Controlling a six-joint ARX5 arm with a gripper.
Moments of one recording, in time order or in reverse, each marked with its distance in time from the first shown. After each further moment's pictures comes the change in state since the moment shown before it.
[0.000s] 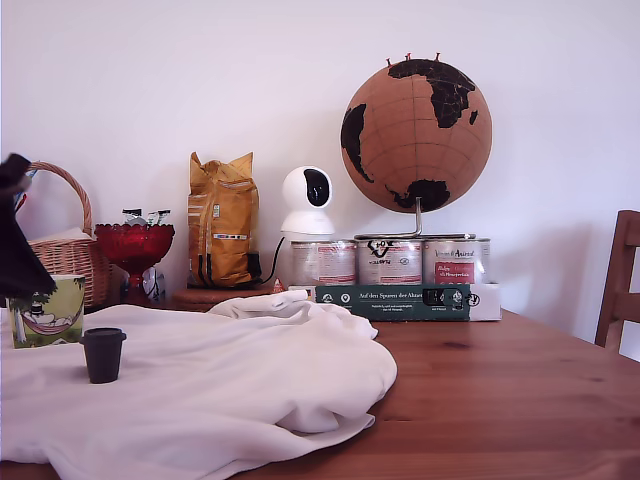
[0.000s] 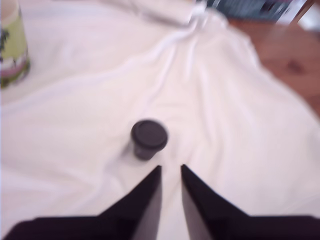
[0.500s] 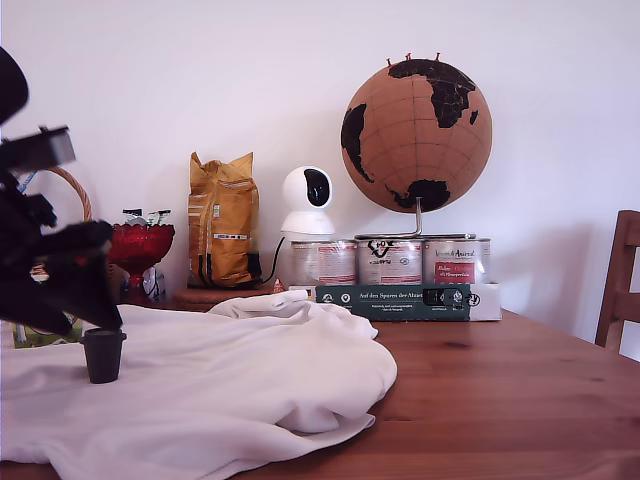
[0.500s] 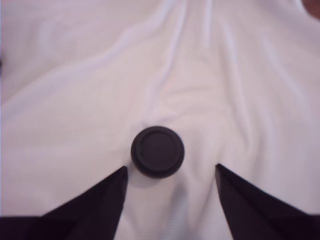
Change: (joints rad) arm -0.103 0.339 0.191 0.003 -0.140 0.075
